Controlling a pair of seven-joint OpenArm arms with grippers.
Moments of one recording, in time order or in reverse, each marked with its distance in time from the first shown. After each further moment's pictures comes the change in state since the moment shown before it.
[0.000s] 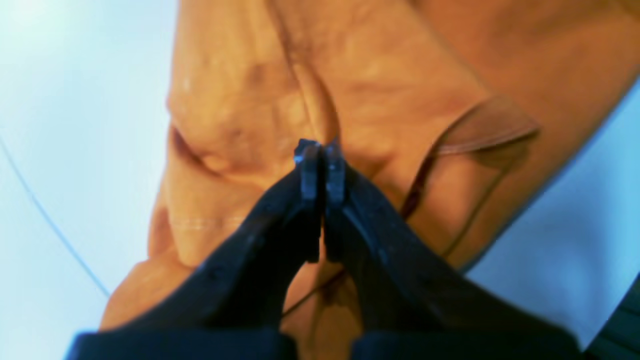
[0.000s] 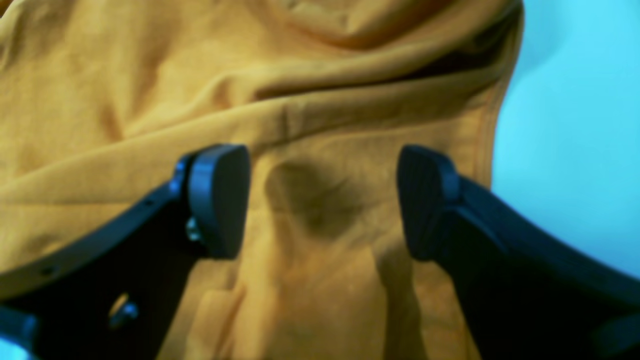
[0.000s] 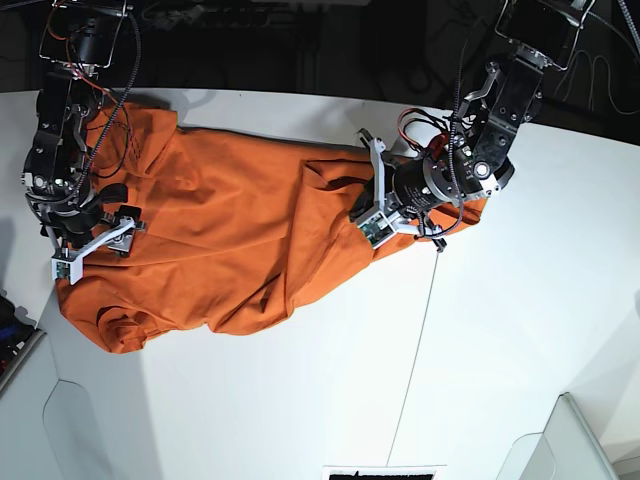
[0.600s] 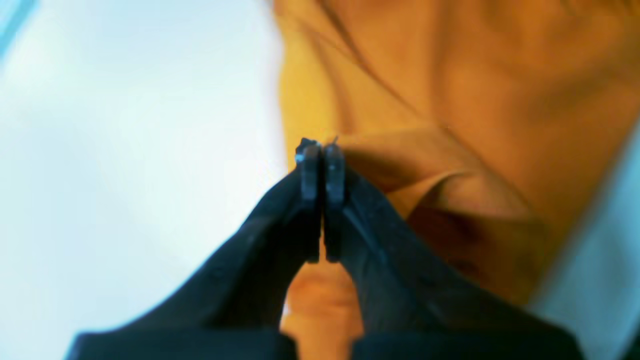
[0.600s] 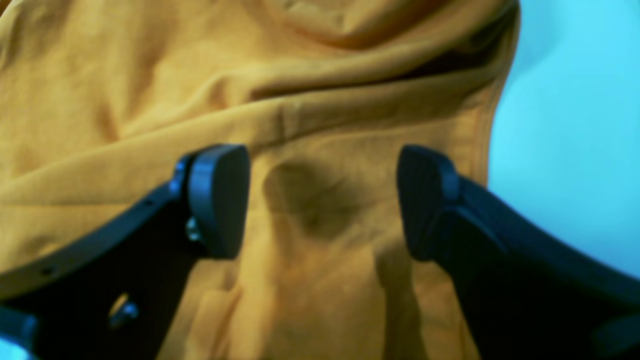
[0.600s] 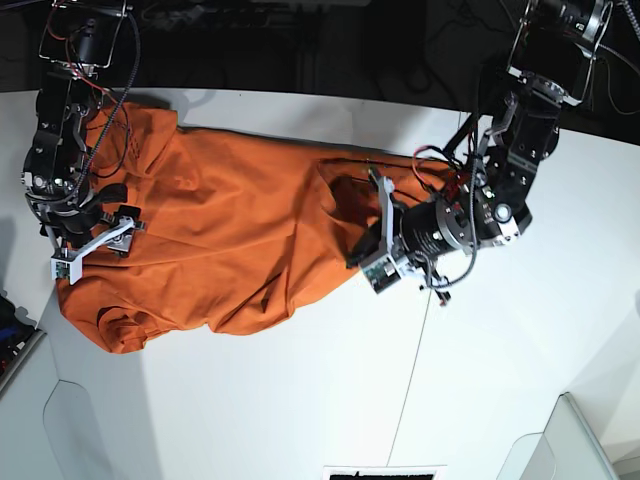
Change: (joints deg) left arm -9.4 -2.3 -1.6 3.1 -3.0 -3.9 1.9; right arm 0.0 0.0 0.0 0.0 0.0 0.1 0.0
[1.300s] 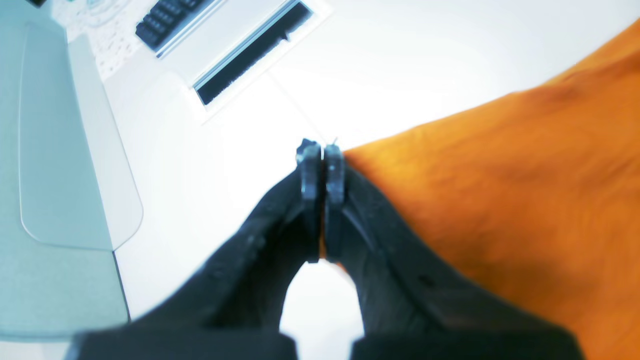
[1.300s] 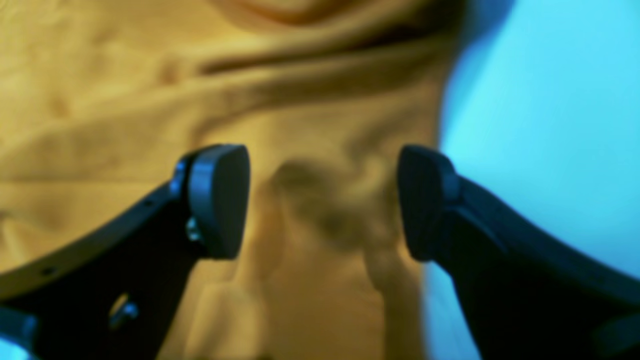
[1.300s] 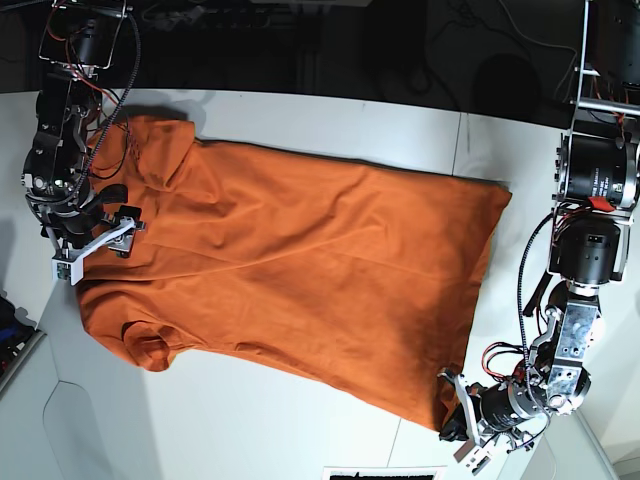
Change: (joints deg) left arm -37.3 -0.4 -1.6 -49.4 8.4 -2.0 -20.4; right arm 0.0 0.0 0.0 0.0 0.0 0.4 -0.2
